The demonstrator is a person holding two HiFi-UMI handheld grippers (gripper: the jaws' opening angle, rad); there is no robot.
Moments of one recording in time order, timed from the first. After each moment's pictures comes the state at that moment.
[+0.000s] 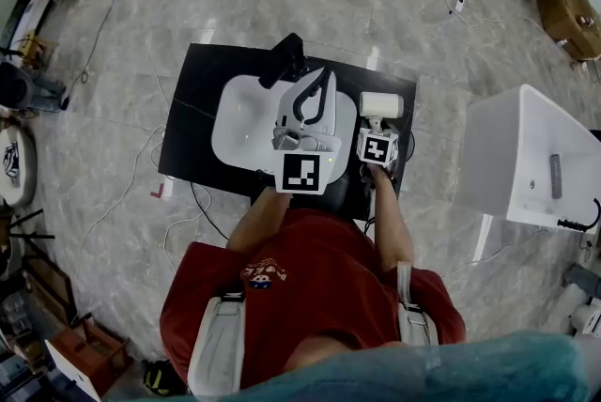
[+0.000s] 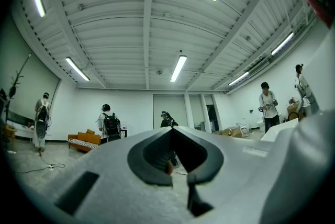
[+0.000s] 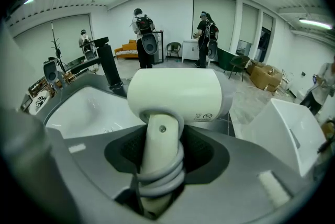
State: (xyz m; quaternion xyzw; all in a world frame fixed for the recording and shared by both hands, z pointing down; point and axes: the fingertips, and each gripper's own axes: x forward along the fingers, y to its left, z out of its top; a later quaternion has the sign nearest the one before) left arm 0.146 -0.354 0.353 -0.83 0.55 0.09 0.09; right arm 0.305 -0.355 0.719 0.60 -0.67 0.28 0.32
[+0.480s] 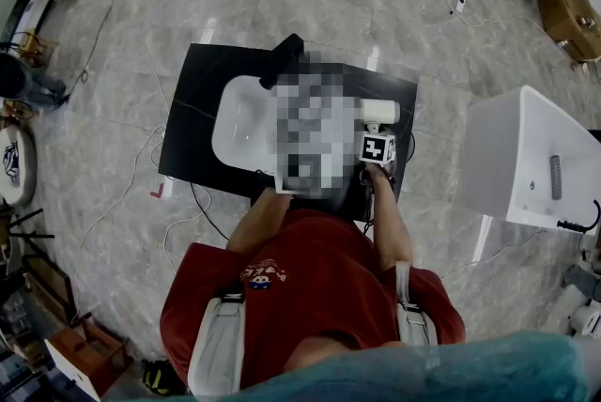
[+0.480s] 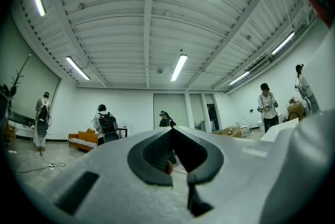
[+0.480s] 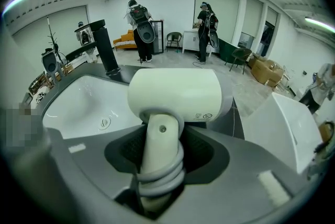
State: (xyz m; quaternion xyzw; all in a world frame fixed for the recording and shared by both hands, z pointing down) left arm 0.144 -0.356 0.356 -0.83 0.55 0.09 0.08; right arm 0.312 -0.340 0.752 0.59 -0.64 0.32 0.37
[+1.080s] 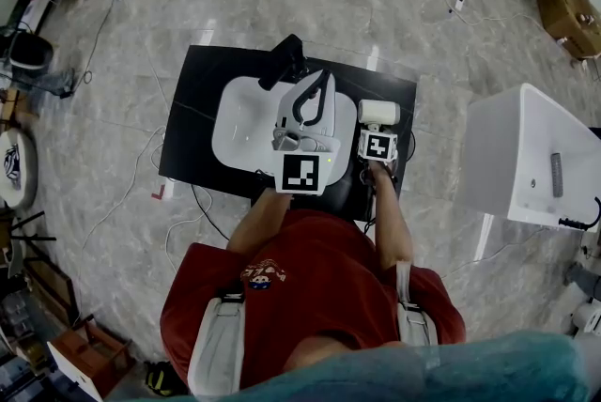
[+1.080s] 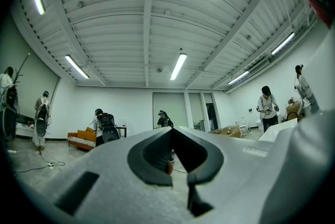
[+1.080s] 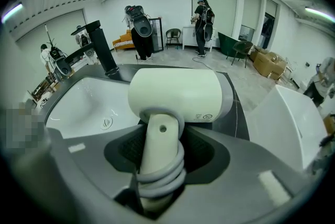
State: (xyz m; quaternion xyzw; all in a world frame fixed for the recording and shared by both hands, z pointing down) left arm 0.147 -0.358 0.359 -0.83 0.55 0.09 0.08; right arm 0.324 -0.332 0.761 0.59 -0.63 0.35 0.38
